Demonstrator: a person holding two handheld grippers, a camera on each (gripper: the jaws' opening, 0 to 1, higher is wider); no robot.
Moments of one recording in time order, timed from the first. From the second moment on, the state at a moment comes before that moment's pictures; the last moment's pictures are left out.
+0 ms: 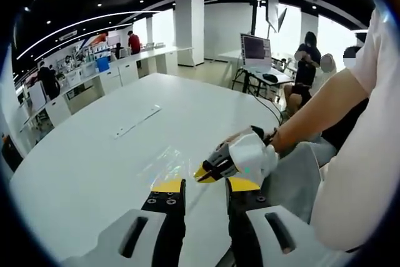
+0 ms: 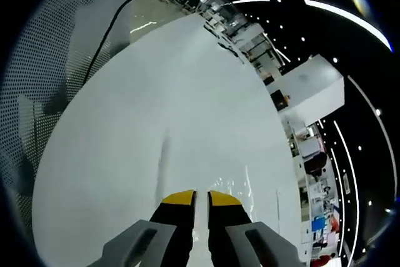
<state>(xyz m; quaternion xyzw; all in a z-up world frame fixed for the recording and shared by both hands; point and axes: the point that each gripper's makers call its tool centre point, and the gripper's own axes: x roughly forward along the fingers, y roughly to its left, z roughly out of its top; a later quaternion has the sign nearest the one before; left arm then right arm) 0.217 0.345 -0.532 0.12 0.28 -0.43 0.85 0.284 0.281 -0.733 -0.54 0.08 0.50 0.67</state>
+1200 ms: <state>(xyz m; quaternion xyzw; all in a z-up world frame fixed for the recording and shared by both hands) 0.185 0.366 -0.585 0.08 0.28 -0.41 0.87 0.236 0.245 -0.683 -0.33 0.16 0.47 0.80</state>
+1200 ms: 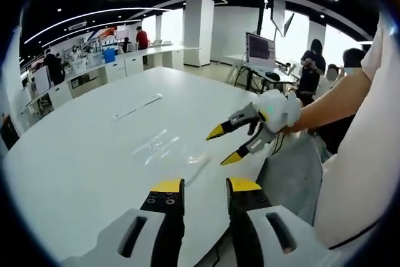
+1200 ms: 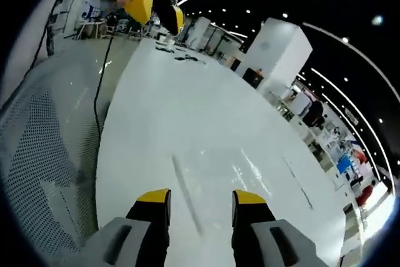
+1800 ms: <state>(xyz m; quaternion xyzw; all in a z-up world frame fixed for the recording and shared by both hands) 0.162 0.395 -0.644 0.04 0.29 -0.36 0.89 0.191 0.225 -0.652 -0.20 0.19 0.43 0.86</state>
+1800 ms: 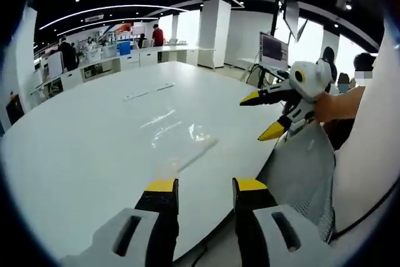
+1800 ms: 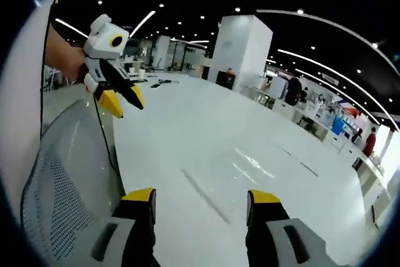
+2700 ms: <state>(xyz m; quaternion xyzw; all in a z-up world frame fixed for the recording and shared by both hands) 0.146 0.397 -0.661 -0.01 0.26 -0.35 0.90 0.170 0.201 -0.658 -0.13 0.21 0.39 0.89</state>
